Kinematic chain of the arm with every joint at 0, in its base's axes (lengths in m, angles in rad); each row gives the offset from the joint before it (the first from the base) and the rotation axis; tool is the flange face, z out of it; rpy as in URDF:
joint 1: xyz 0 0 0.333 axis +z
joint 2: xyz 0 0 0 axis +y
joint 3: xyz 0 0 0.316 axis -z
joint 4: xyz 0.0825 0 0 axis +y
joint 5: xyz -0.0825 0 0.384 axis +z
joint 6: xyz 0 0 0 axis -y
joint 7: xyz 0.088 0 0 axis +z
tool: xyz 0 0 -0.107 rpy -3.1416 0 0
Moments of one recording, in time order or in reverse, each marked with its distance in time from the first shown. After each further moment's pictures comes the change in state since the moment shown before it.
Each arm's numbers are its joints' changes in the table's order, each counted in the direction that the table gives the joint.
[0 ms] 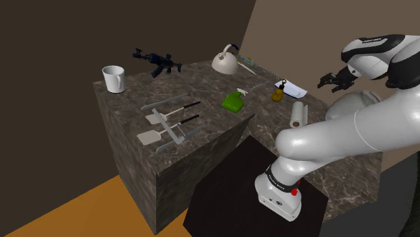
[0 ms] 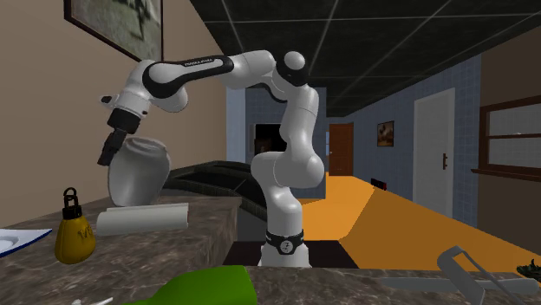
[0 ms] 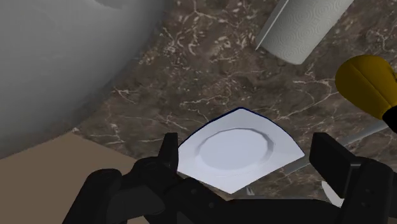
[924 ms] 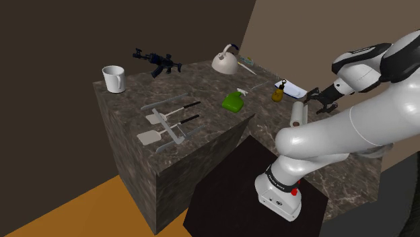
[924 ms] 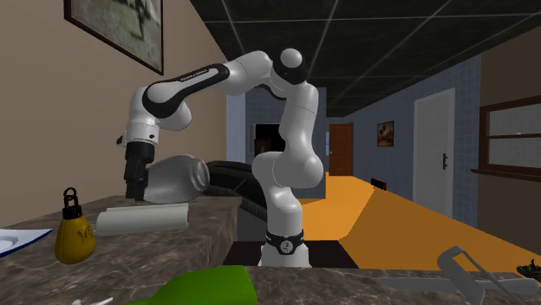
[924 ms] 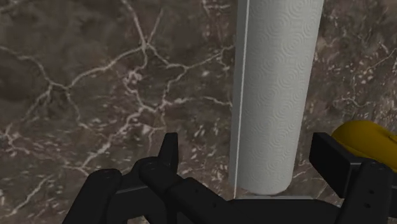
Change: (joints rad) arm -0.074 0.061 -0.021 0.127 0.103 -0.170 -0.332
